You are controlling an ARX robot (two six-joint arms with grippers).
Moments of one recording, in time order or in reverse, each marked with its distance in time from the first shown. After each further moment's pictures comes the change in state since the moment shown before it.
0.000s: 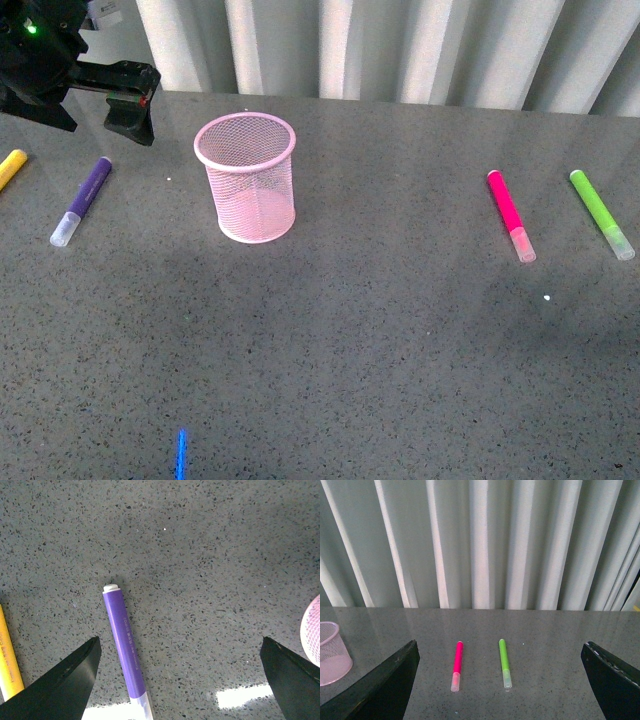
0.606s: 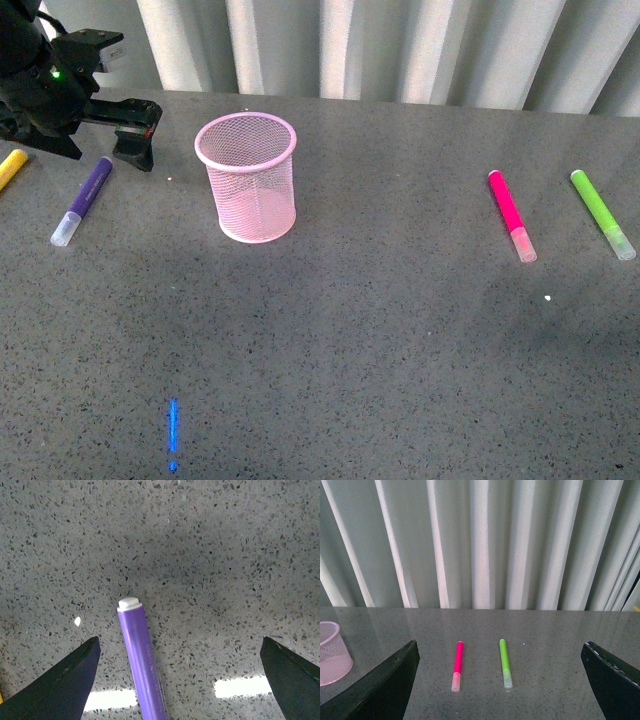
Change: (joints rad) left arm 0.030 0.167 0.134 -0.028 -0.010 0.000; right arm 0.000 0.000 0.000 0.000 0.000 0.000
